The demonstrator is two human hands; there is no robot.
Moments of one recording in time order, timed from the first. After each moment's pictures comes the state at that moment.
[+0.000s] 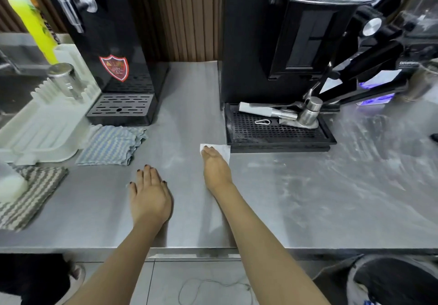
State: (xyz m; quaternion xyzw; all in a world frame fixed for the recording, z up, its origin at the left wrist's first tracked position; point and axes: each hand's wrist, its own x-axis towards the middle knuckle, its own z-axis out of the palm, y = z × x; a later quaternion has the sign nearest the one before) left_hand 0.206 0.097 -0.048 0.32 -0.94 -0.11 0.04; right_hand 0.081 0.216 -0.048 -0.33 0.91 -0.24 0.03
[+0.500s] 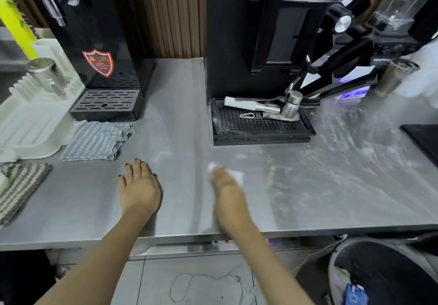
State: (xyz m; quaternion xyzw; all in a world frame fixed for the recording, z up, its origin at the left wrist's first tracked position) left_hand 0.207 0.099 -0.044 0.29 -0.95 -0.12 0.03; right_hand 0.171 0.298 -0.033 -0.25 0.92 -0.31 -0.03
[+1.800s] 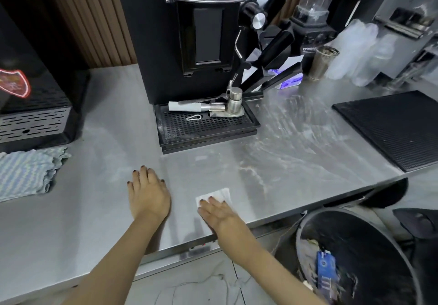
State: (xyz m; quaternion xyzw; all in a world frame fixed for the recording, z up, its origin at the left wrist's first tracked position) left_hand 0.152 0.203 -0.037 0.21 -0.97 -0.13 0.01; right_hand 0.184 0.406 -0.060 -0.34 0.91 -0.25 0.02
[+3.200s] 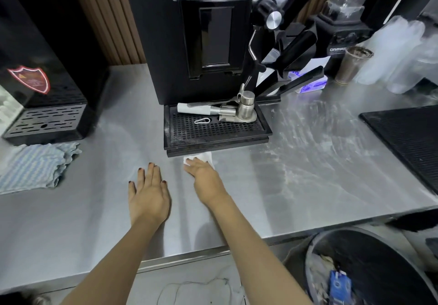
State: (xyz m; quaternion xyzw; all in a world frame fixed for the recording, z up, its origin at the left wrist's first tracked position) left_hand 0.144 0.209 -0.046 0.22 -0.97 -0.11 0.01; right_hand 0.070 0.340 -0.036 -0.29 0.90 -0.33 0.04
